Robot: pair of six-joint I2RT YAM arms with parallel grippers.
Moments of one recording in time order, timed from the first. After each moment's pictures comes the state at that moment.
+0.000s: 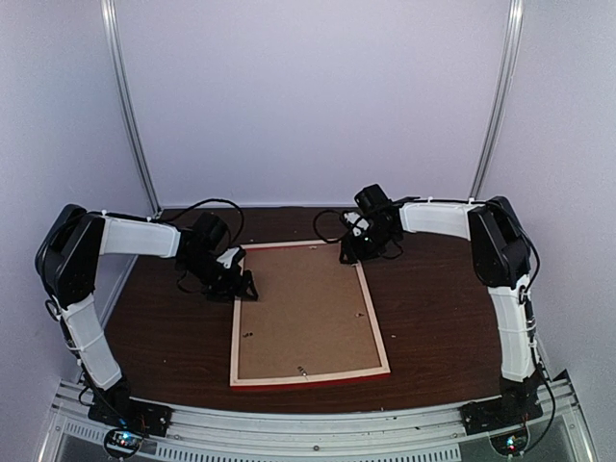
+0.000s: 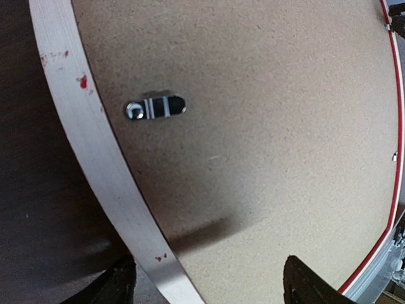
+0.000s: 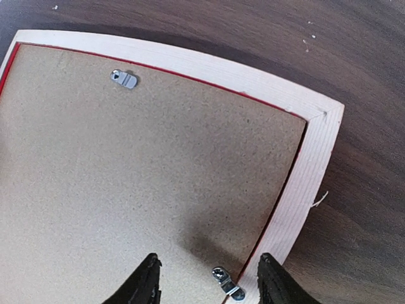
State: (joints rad) left arm -0.47 1.83 1.12 -0.50 0.39 -0.33; right arm 0.53 2.24 1.76 -0.54 -0.18 0.13
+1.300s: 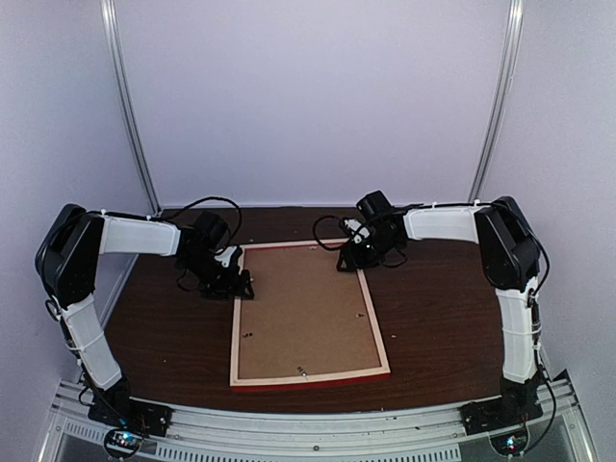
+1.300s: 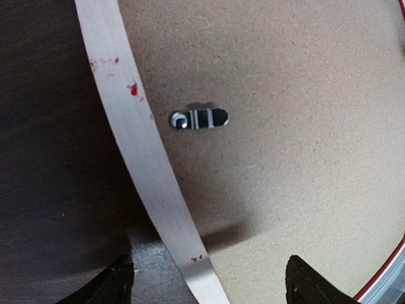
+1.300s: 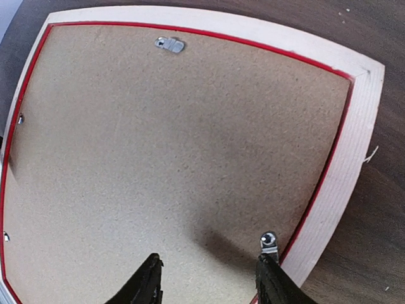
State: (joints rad) left arm -0.47 1.83 1.14 -0.53 0.29 -0.32; right arm 0.55 2.16 1.61 -0.46 -0.26 0.19
